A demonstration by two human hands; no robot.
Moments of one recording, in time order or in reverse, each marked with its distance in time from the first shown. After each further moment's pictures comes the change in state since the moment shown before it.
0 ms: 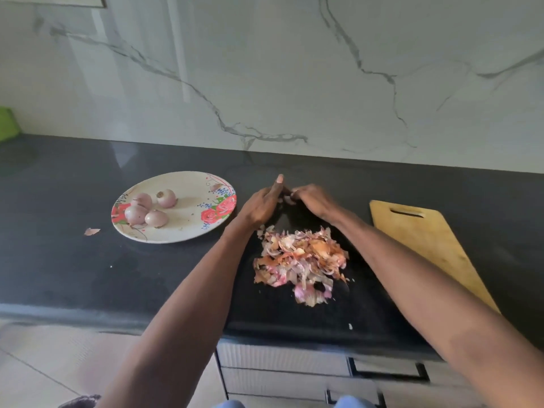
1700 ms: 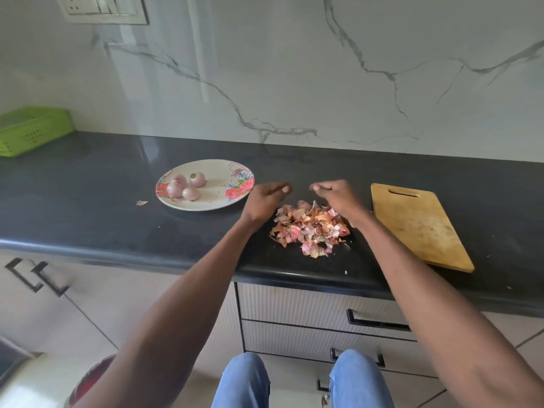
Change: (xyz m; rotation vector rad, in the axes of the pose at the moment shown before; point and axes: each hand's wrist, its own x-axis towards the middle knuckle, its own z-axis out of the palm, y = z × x) left_hand -0.085 -0.009 0.003 -0.271 0.164 0.056; right_hand -0.109 -0.016 -0.002 0.119 0.182 0.021
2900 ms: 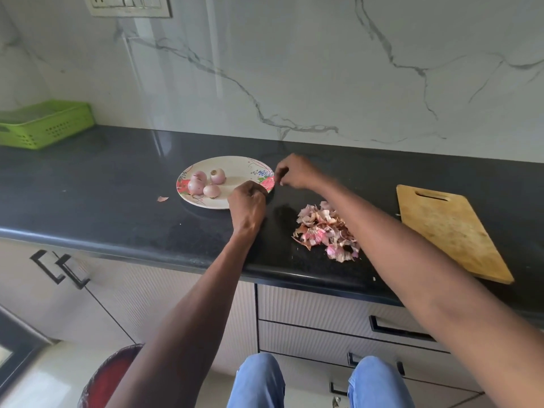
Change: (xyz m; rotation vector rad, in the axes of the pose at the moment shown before) left_hand -0.024 -0.004 -0.050 0.122 0.536 -0.016; right_hand 0.071 -0.095 0.083 -0.397 -0.208 -0.253
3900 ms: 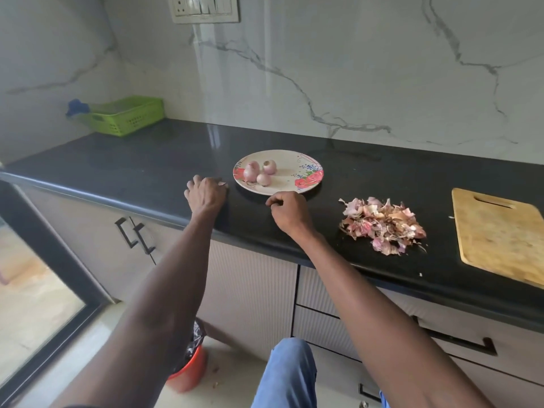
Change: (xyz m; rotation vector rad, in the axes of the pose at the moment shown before) left_hand 0.052 -0.058 -0.171 0.840 0.109 -0.172; right_hand -0.076 -0.099 0.121 0.365 0.183 0.025
